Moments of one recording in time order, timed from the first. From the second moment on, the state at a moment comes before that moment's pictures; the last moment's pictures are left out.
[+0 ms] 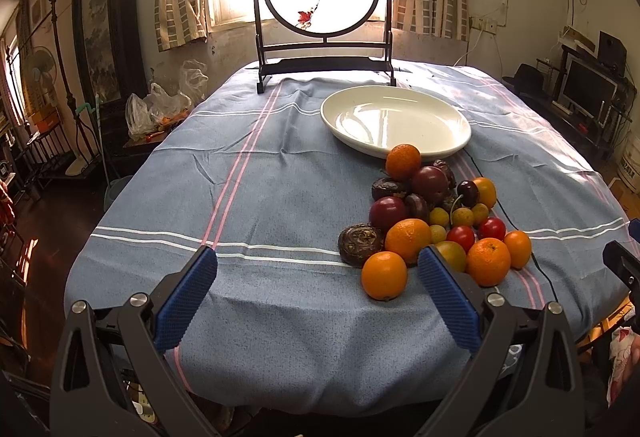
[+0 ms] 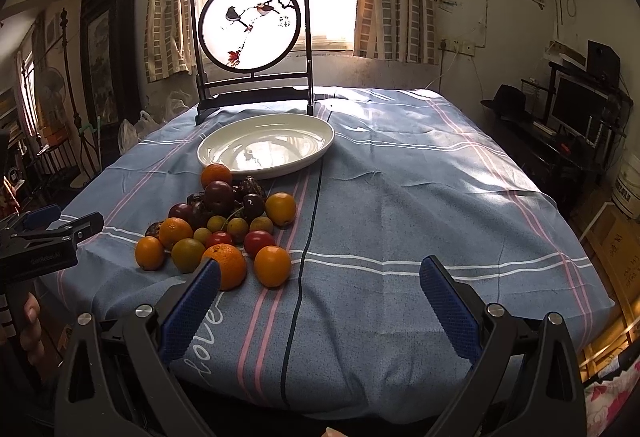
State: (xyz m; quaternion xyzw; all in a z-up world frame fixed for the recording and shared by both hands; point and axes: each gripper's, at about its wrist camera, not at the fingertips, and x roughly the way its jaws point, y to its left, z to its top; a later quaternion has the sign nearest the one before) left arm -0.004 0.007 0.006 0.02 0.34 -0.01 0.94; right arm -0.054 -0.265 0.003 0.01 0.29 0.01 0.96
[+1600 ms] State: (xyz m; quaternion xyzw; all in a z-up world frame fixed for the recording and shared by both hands) left arm -0.010 0.009 0.008 0.03 0.34 0.00 0.94; right arm -0.054 -0.264 0.002 0.01 0.29 0.01 0.96
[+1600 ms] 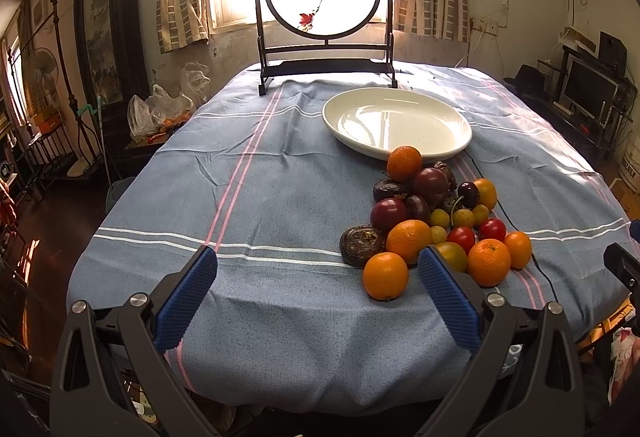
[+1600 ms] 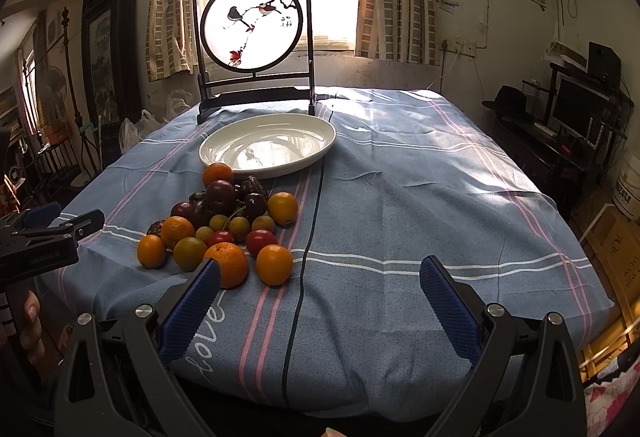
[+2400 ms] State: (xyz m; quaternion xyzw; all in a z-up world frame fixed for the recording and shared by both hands) left arm 0.014 0.002 -0.037 0.06 0.38 -0.05 0.92; right arm 0.024 -0.233 -0.056 -0.04 0.40 0.11 0.91
